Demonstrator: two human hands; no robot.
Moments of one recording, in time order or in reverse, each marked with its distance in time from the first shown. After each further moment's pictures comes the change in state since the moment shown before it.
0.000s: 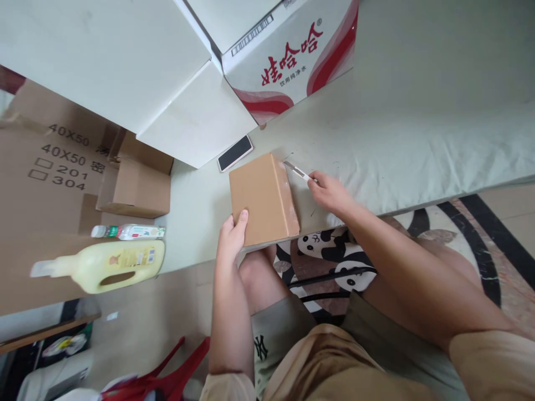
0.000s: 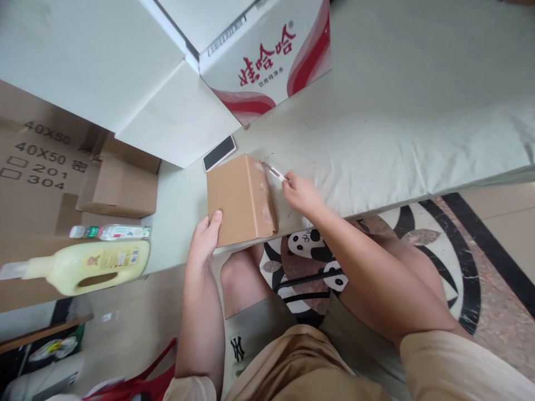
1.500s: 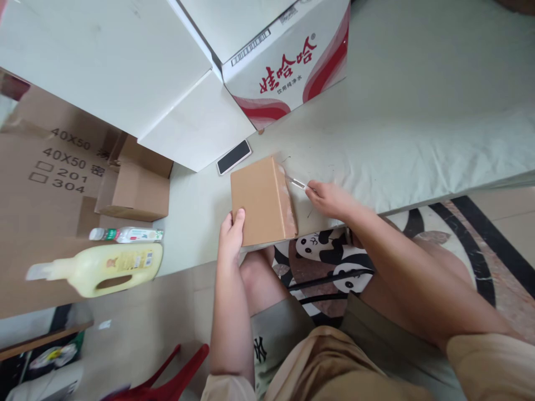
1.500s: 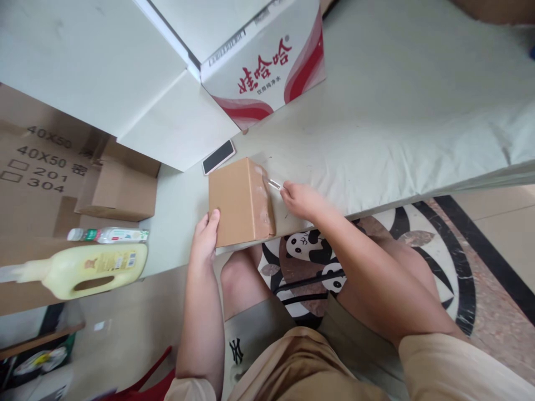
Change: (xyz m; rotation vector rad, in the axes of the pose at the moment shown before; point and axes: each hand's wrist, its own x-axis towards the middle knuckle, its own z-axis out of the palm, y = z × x) left_hand 0.000 0.004 0.009 -0.171 0.051 -0.030; right_hand -0.018 -0.006 -0.023 -0.365 -0.217 -0.108
